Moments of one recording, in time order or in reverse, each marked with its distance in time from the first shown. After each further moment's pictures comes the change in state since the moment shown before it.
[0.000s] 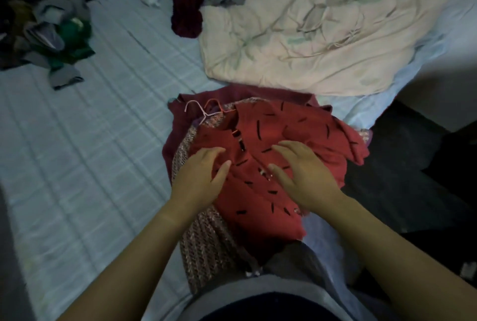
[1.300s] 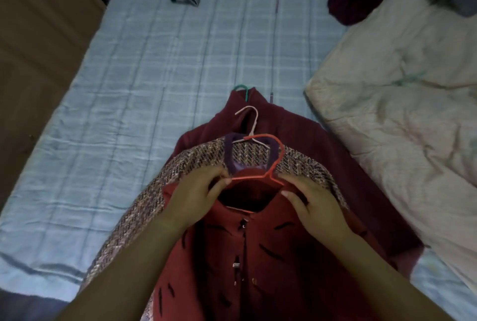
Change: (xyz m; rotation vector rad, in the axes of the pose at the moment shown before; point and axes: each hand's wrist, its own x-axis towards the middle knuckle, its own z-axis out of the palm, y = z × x) left_hand 0.202 -0.051 0.120 -0.199 0.275 -0.626; right_hand 0.346 0.195 0.130 0.373 -0.596 -0.549
